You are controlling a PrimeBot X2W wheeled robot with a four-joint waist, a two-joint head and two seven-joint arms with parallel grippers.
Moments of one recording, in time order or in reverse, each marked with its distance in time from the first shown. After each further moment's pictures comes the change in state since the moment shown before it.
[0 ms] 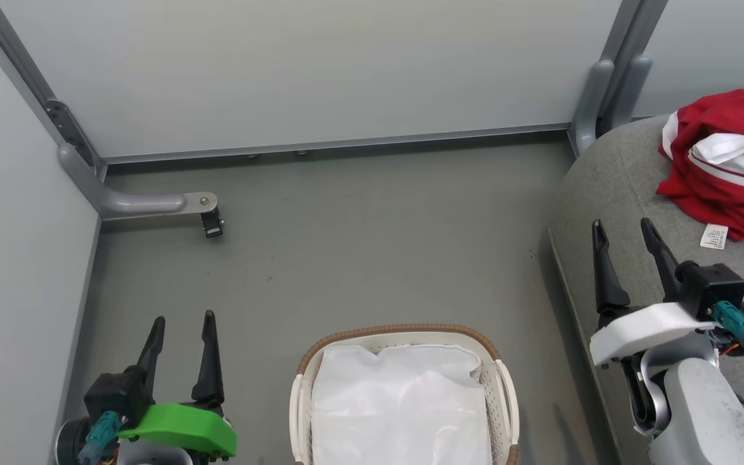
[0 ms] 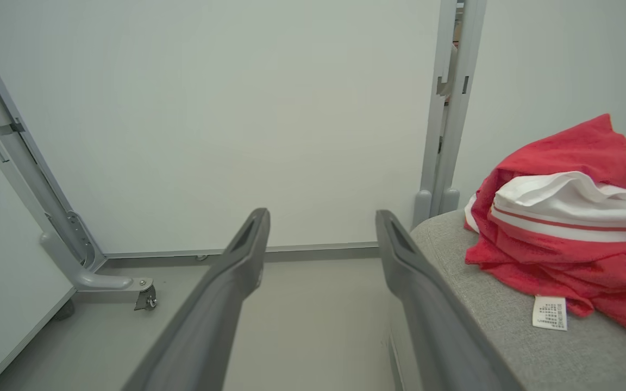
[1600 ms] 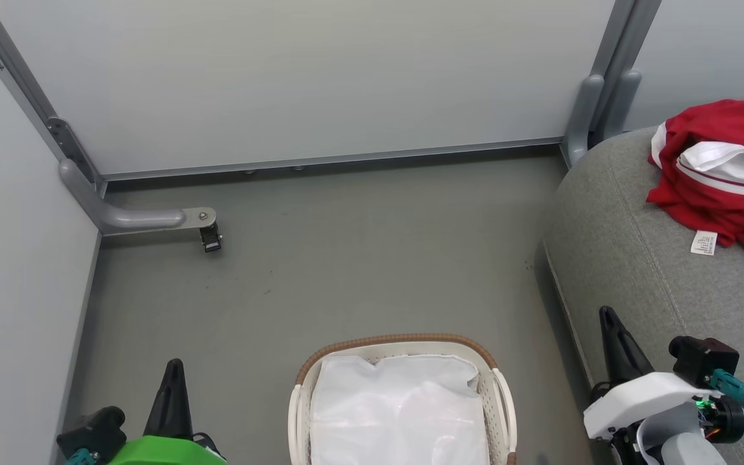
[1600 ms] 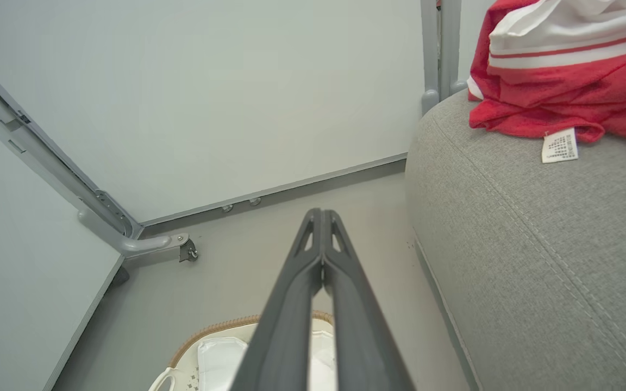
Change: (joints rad) left arm 0.098 -0.012 0.035 -0.014 -0.218 -0.005 0.054; right arm 0.192 0.008 0.054 -0.015 0.209 0.000 0.056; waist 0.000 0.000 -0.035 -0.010
